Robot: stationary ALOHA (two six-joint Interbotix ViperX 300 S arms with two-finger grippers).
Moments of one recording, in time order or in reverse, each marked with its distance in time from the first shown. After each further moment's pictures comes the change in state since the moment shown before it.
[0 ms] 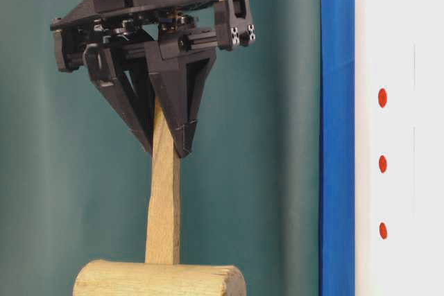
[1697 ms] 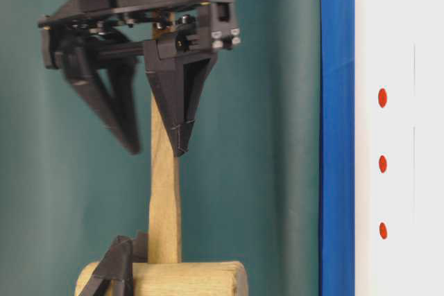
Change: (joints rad) left arm 0.012 0.526 -0.222 0.000 -0.295 -0.014; right arm -0.008 -0.026 -0.012 0.021 0.003 0.000
